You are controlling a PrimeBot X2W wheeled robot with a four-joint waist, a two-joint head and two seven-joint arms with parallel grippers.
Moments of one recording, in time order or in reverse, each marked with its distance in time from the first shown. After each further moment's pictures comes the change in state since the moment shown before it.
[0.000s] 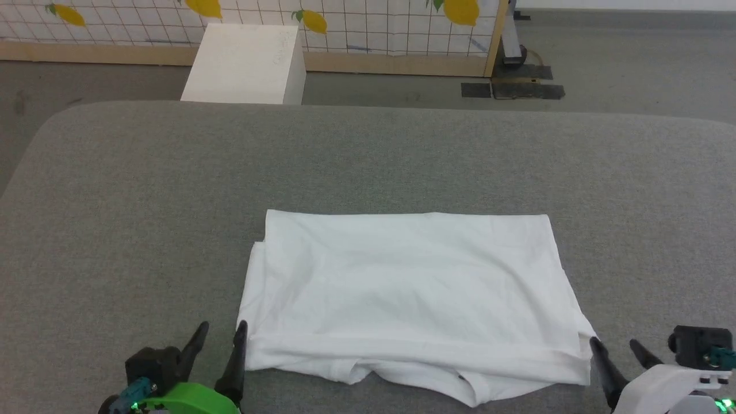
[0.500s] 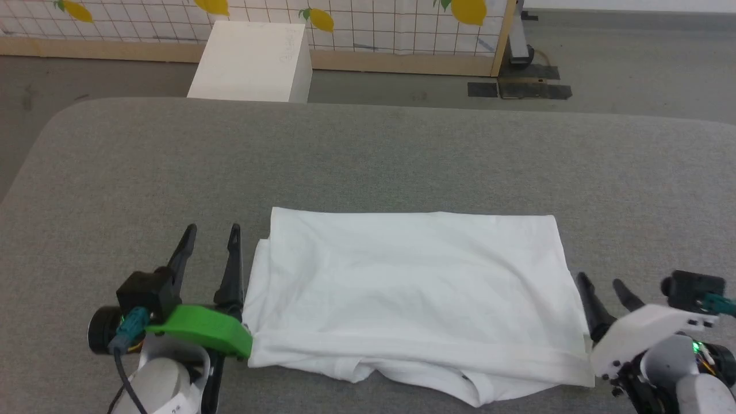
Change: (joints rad) left arm -0.181 -0.090 0.118 -0.037 0.171 0.014 -0.036; right arm -0.246 0.001 -0.015 0.259 0.106 0.000 -0.193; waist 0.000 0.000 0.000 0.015
